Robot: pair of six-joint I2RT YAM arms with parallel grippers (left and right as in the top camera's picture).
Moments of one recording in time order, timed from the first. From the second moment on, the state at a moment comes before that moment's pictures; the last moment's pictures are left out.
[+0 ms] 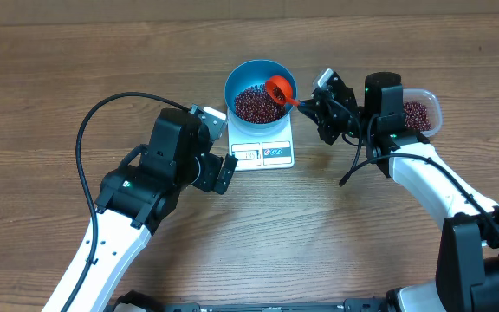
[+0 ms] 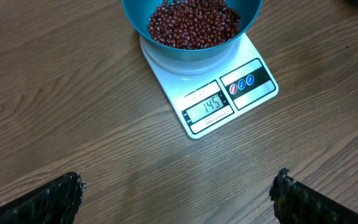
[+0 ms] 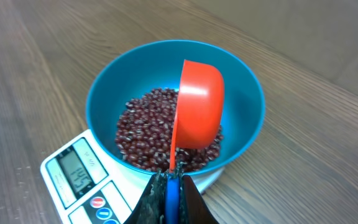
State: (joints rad) left arm -0.42 1.20 1.09 -0.78 0.00 0.03; right arm 0.17 1.65 0.97 0.06 -0.64 -0.42
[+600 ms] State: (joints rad) left arm -0.42 1.20 1.09 -0.78 0.00 0.03; right arm 0.17 1.65 0.97 0.07 -0.67 -0.44
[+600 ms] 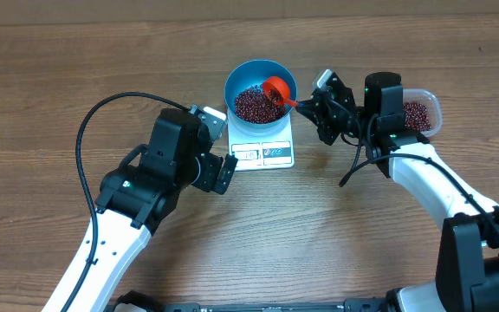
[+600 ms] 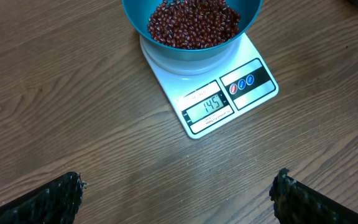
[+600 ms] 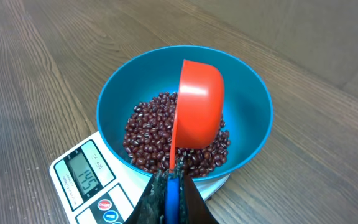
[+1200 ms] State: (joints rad) left arm -0.42 1.20 1.09 -0.78 0.00 0.03; right arm 0.18 1.65 0.97 0.10 -0.64 -0.50
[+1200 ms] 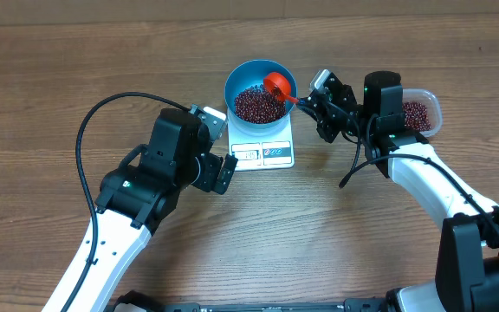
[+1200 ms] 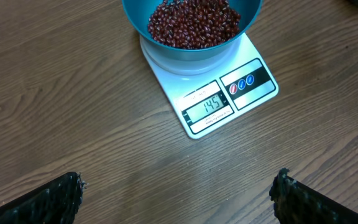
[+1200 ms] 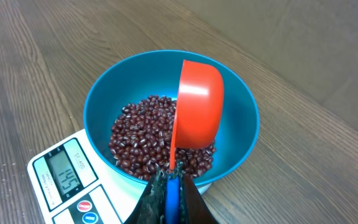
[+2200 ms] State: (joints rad) left arm -0.42 1.20 1.09 -0.78 0.00 0.03; right arm 0.18 1.65 0.97 0.09 -0.62 -0.50
